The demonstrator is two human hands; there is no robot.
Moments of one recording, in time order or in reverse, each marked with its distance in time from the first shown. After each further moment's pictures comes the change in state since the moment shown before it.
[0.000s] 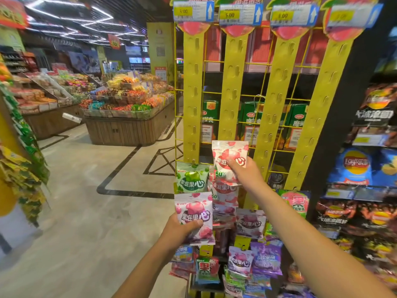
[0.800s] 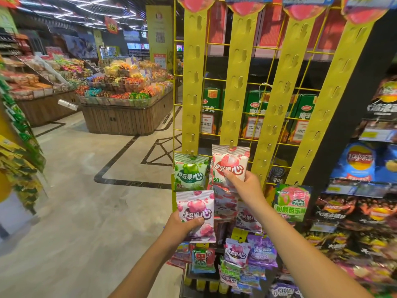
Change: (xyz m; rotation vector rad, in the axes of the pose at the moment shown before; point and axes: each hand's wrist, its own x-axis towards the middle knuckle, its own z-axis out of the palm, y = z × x) left_hand 0.007 -0.016 0.011 0.011 -0.012 -0.032; right_hand -0.016 0.058 0.003 0.016 0.019 0.118
